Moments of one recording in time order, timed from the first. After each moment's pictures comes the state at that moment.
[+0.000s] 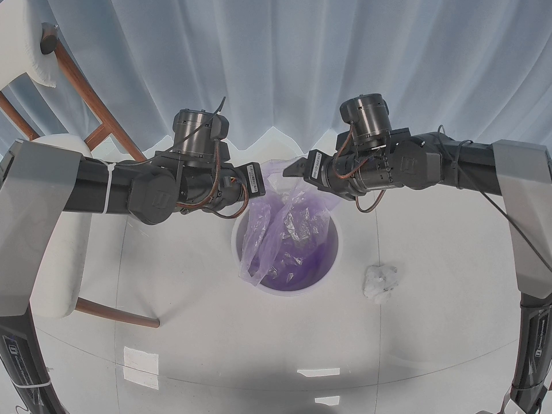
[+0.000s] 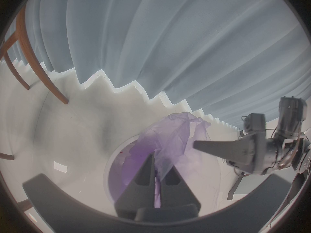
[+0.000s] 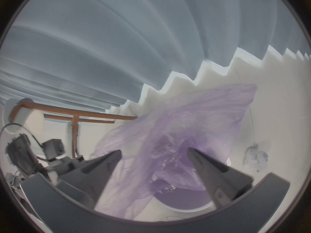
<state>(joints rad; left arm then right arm) -0.48 2.10 -1.54 -0.14 -0.05 -0.45 0.55 2.26 -1.98 0.26 0.12 0.56</state>
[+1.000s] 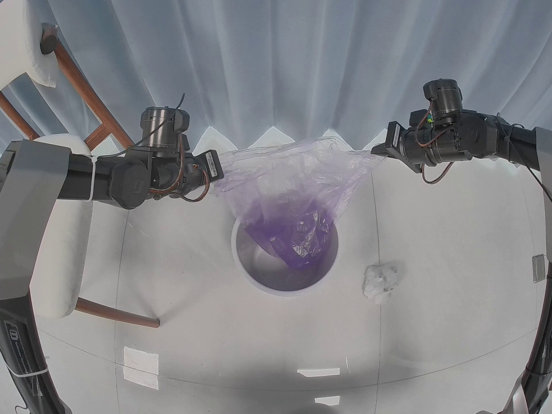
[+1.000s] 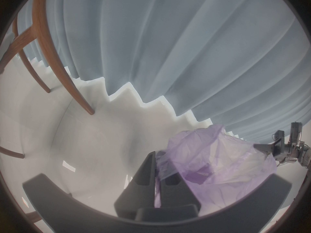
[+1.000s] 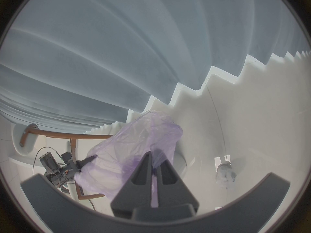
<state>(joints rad) -0.32 2.12 -1.58 -0.15 0.00 -0.45 0.24 2.16 -1.96 0.31 0.32 0.48</state>
